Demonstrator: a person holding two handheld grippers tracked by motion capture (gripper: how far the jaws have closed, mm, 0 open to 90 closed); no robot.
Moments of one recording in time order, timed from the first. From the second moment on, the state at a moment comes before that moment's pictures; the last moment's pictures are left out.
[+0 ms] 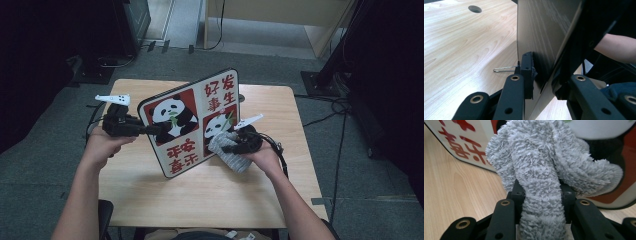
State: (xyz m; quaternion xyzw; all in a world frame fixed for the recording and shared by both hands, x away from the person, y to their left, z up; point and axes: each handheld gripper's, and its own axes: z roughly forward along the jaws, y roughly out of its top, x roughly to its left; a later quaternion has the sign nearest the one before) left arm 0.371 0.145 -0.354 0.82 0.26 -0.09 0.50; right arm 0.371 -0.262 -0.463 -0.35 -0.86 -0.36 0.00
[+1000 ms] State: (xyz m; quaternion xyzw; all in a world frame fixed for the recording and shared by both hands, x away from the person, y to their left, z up) left arm 0.370 0.145 -0.353 0.82 0.26 -0.09 0.50; right arm 0.368 -0.268 -0.441 -0.36 -0.86 -0.36 0.01
